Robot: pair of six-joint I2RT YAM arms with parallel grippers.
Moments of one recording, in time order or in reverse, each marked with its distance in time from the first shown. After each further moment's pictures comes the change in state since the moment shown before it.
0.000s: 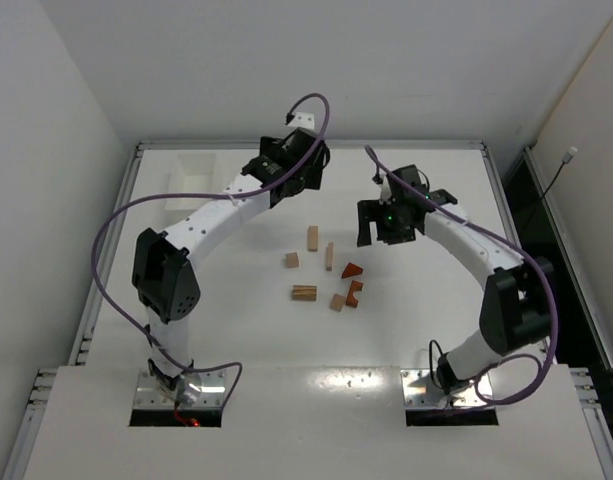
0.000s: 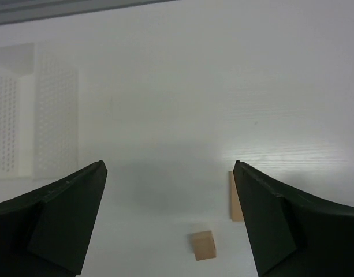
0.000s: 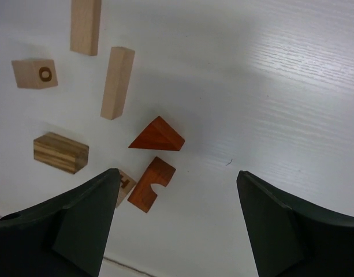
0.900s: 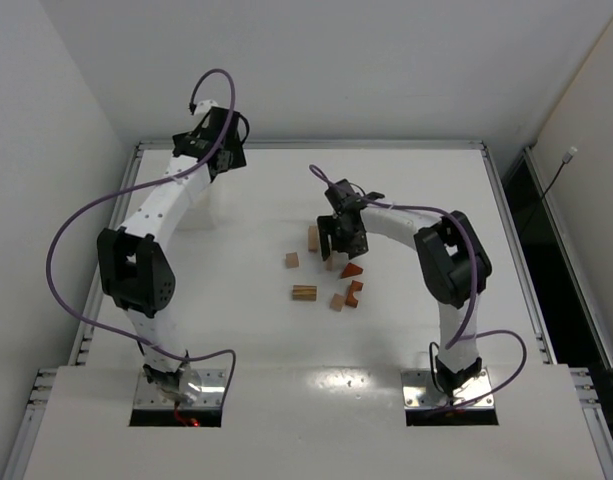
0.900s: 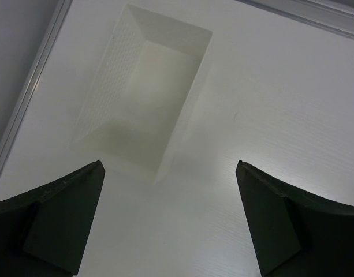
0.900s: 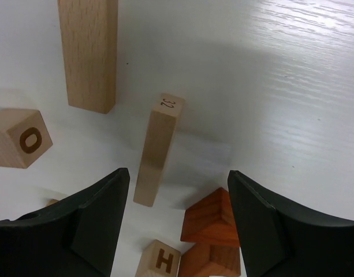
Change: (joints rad) left arm 0.391 -0.058 -0.058 -0.101 -0.009 -0.126; right arm 0.226 0.437 0.198 0.063 0.143 0.227
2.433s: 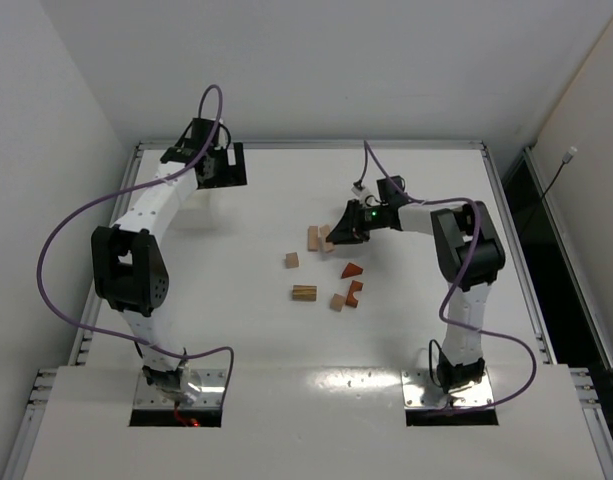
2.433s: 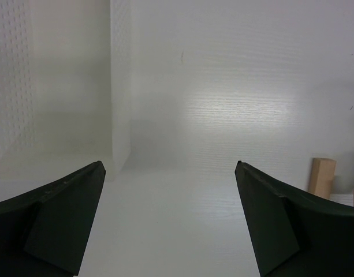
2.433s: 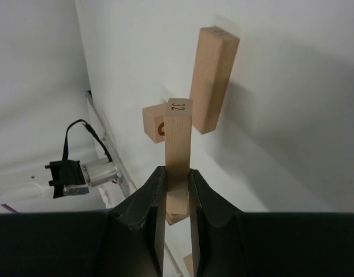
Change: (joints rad) left arm 0.109 -0.011 -0.138 0.068 0.495 0.177; right arm -0.301 0.067 -0.183 0.555 -0.905 0.121
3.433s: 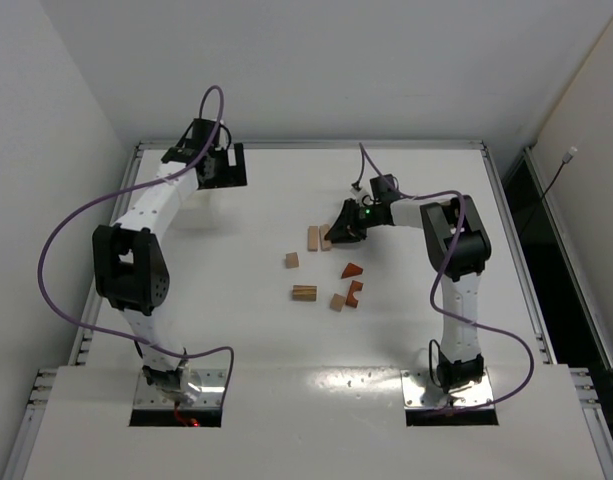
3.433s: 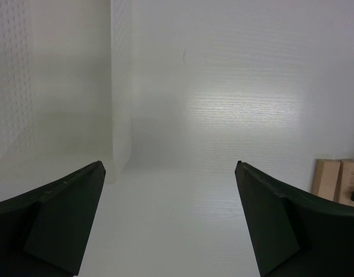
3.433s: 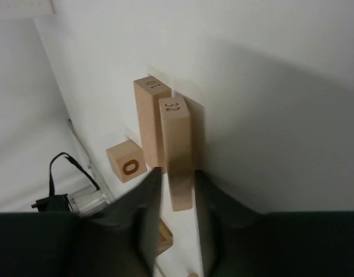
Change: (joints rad) left arm 0.000 0.007 0.000 0.003 -0.005 0.004; right arm 0.006 0.154 0.142 -0.055 0.110 0.035
